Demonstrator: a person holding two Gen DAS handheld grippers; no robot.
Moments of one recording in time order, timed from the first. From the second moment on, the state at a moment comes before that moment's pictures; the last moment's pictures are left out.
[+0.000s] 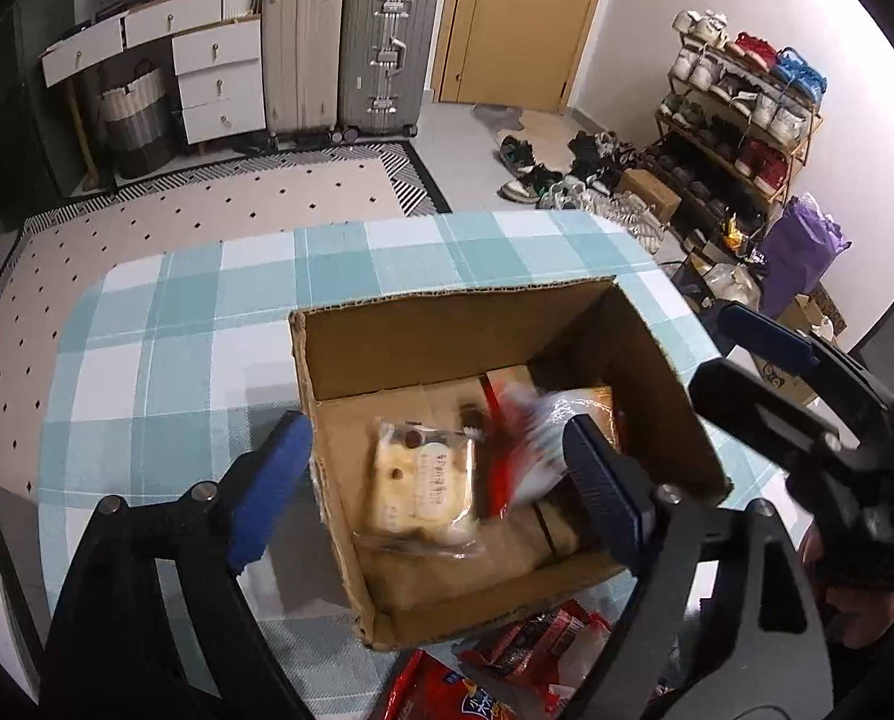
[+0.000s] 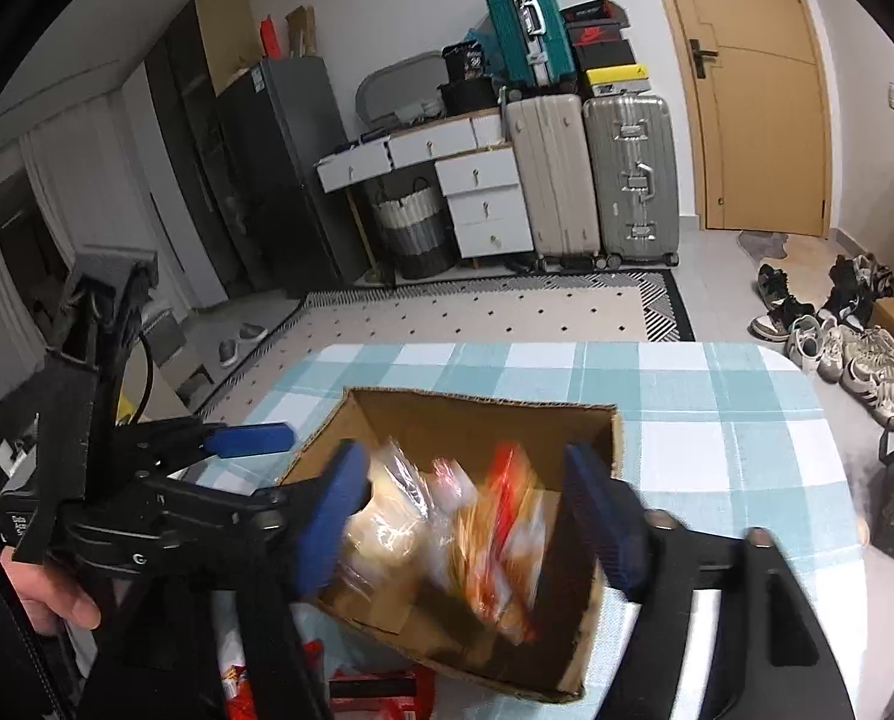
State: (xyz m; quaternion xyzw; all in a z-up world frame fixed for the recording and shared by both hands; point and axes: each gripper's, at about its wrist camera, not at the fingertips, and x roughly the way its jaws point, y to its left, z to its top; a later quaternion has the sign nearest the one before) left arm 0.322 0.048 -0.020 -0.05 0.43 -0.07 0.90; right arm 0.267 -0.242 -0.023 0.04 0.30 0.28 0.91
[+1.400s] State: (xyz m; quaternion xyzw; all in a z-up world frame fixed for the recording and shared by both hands) left arm 0.055 0.003 0.087 -0.02 0.31 -0.03 0.95; right arm 0.022 -0.325 0.054 0.01 0.21 0.25 0.94
